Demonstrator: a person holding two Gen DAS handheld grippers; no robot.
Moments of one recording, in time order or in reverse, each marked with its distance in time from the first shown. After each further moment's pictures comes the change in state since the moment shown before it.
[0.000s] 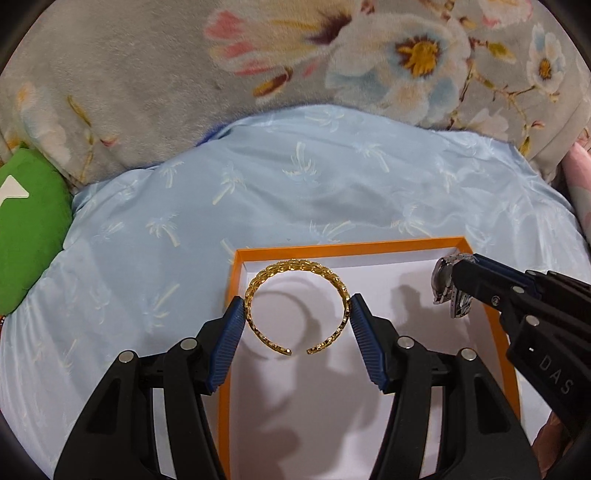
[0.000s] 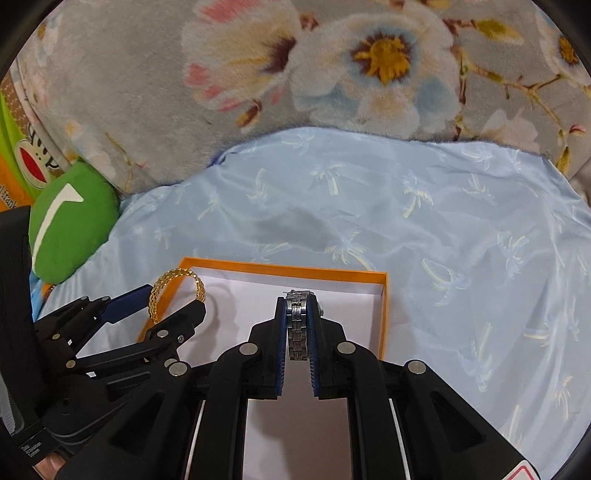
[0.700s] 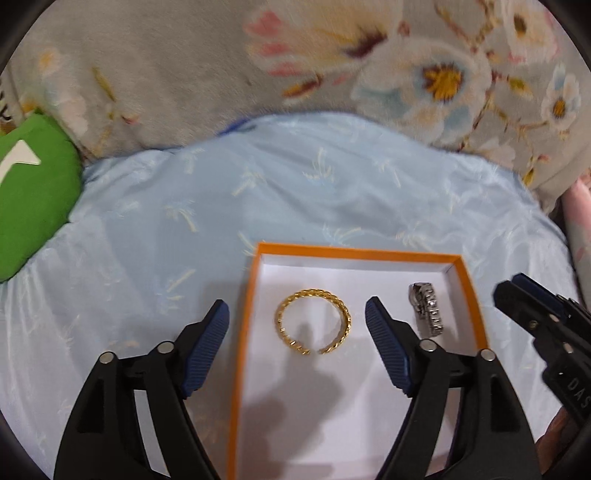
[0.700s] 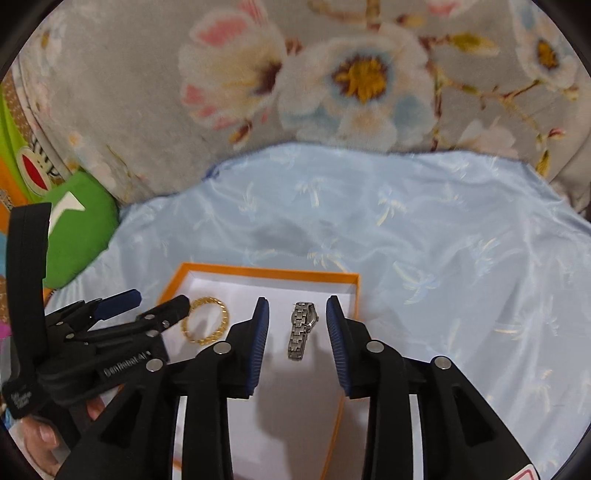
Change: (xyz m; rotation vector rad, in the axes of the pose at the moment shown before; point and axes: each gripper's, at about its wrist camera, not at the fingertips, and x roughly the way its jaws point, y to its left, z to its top) left arm -0.037 0.028 0.000 -0.129 -0.017 -0.025; right arm -0.066 -0.008 -0.009 0.007 -0.101 -0.003
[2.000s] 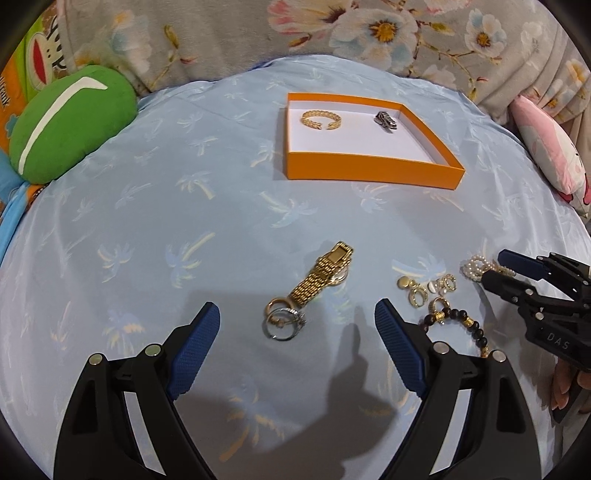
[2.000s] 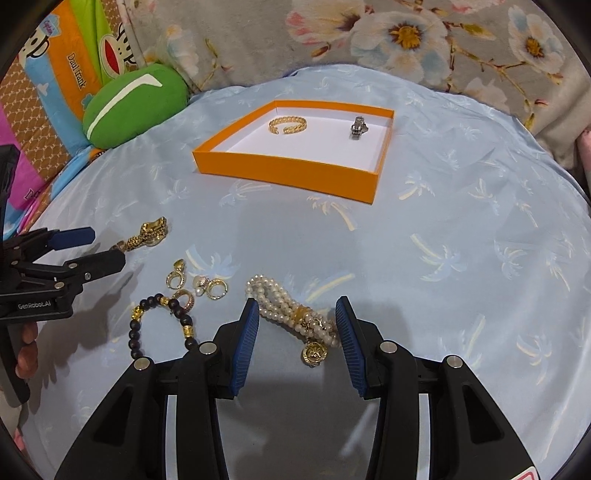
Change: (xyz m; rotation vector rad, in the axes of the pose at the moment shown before) left arm -0.127 0.033 -0.218 0.095 0.079 -0.028; right arm -0.089 0.039 -0.213 -0.218 0.180 0.014
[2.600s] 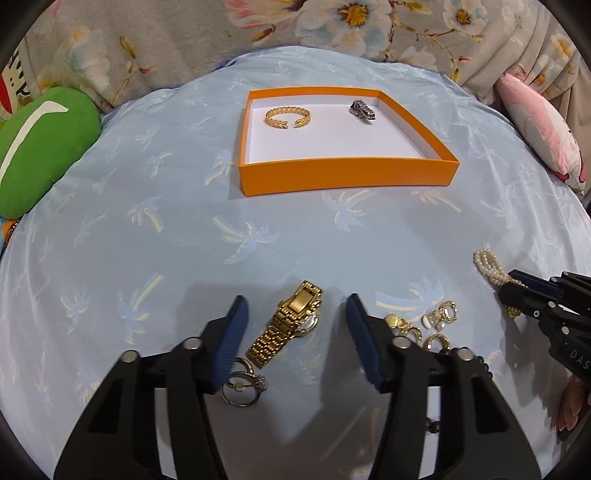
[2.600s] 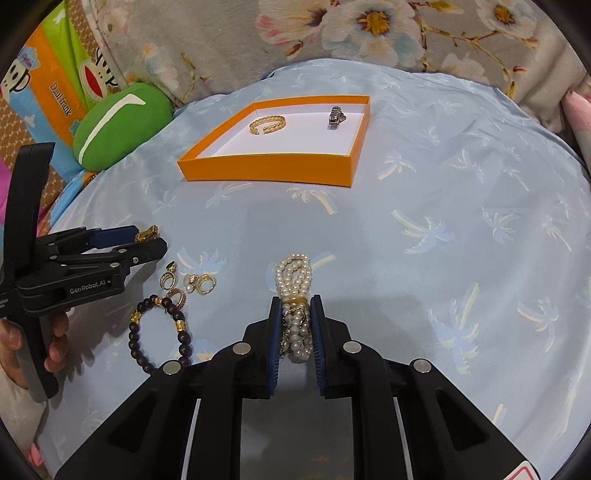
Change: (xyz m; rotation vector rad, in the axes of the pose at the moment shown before) left arm 0.031 -0.023 0.021 0.085 0.011 -0.032; right arm -0.008 -0.016 -0.010 0.124 -0.014 0.028
